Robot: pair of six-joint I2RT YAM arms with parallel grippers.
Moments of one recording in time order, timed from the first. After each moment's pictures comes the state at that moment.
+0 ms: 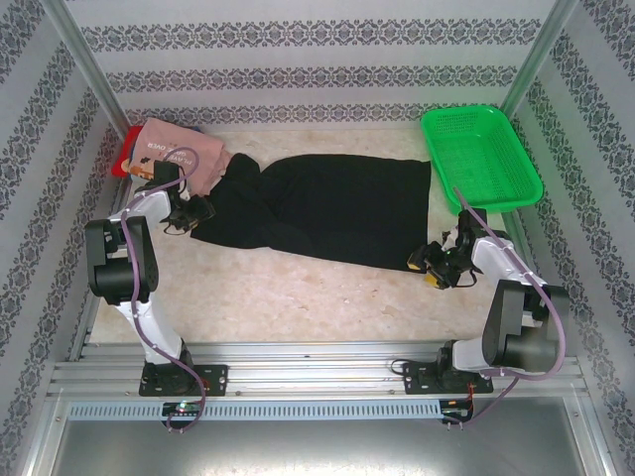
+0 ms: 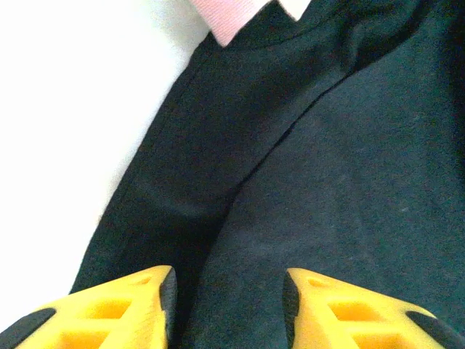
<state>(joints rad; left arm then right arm) 0.17 1.87 1.25 -0.55 0.26 -0.41 -0.17 1.40 0.77 -0.78 -0.49 0.46</state>
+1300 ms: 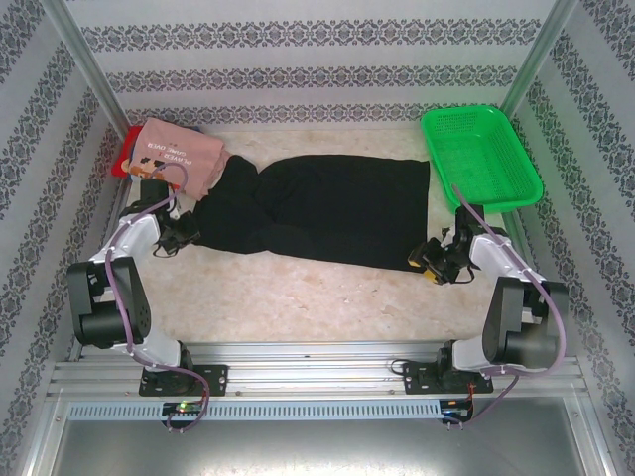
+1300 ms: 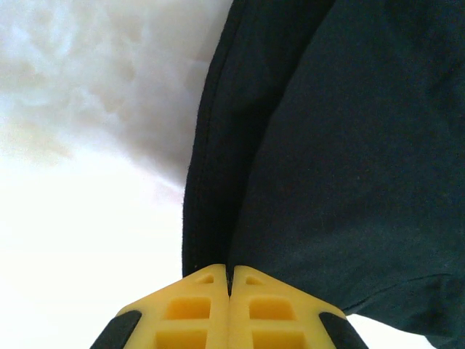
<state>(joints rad) 0.21 1.55 1.00 -0.63 0.21 -0.40 -0.14 1.43 0.79 -0.73 -0.45 0.51</state>
